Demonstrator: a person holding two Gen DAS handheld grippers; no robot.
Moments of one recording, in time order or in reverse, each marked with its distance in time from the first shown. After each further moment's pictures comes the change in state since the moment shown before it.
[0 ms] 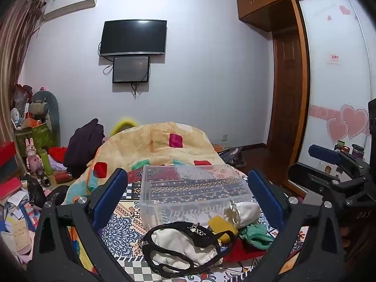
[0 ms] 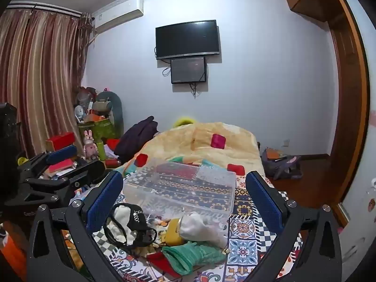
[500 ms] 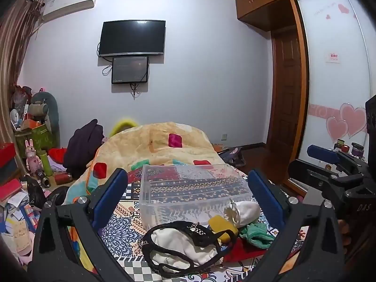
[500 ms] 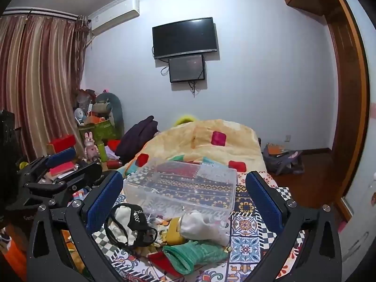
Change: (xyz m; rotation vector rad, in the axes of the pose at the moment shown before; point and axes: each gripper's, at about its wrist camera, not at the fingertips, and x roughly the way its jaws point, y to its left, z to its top) left arm -0.001 0.001 -0.002 0.006 -0.007 0.000; right arm 0.001 -0.006 0.000 0.035 0.015 0.007
